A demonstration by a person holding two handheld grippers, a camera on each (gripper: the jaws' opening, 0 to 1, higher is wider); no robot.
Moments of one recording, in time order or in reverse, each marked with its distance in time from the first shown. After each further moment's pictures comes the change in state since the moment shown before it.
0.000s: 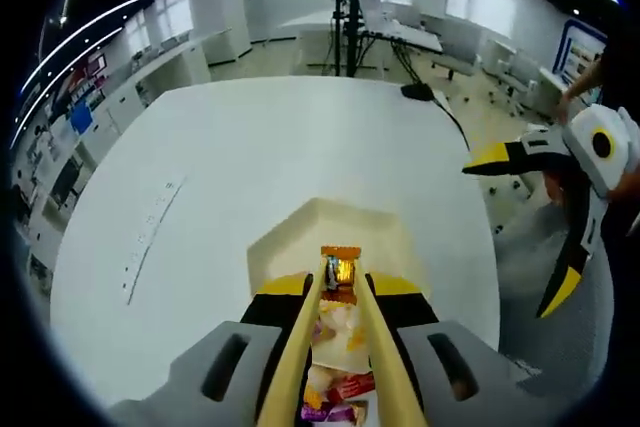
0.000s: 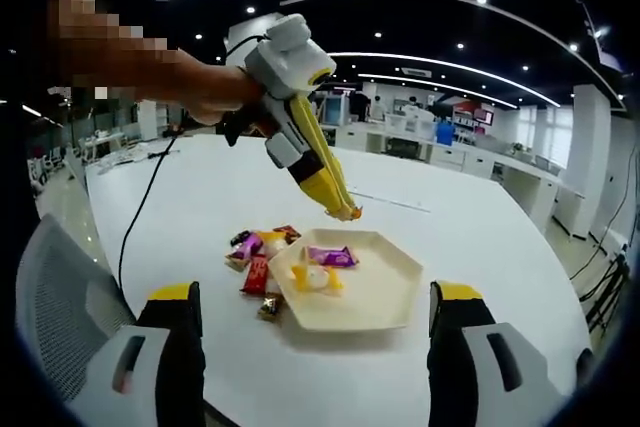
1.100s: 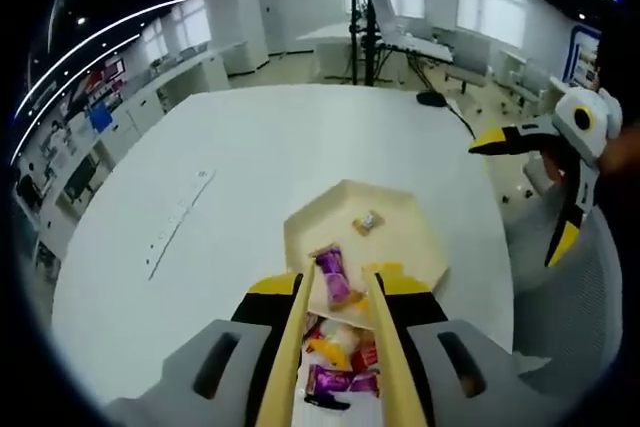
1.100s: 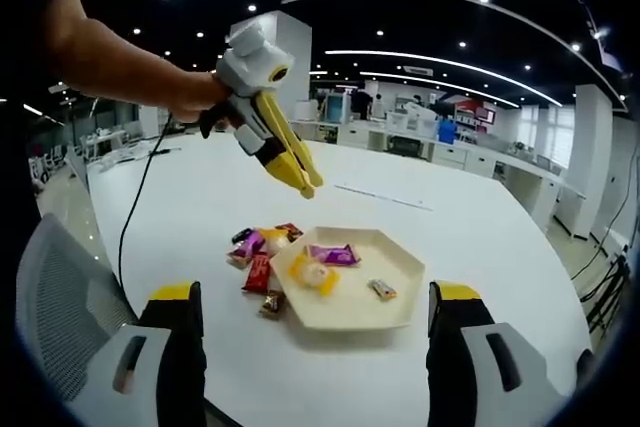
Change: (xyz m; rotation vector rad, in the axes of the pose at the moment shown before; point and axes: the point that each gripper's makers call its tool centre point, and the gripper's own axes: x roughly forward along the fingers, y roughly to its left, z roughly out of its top) left arm -0.045 0.034 -0.052 -0.032 -0.062 0.087; right arm 0.001 0.001 -0.002 -0.006 0.010 0.008
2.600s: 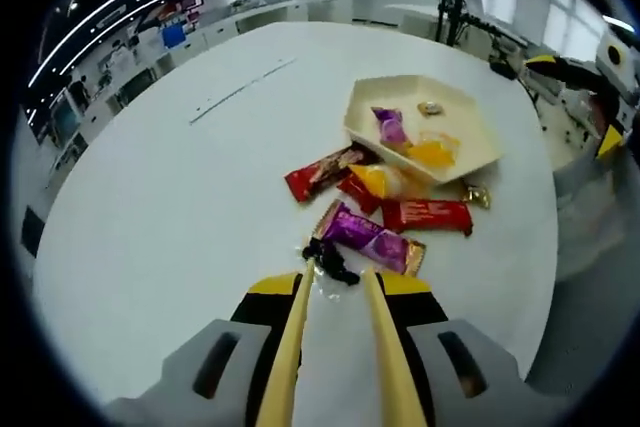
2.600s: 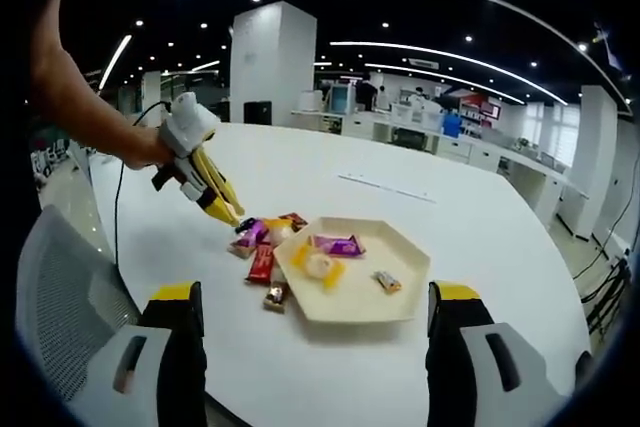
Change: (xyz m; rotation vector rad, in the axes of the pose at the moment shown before) left arm -0.016 0.005 -0.173 -0.277 0.134 0.231; right arm 0.003 0.004 -0.008 -0.009 0.042 0.018
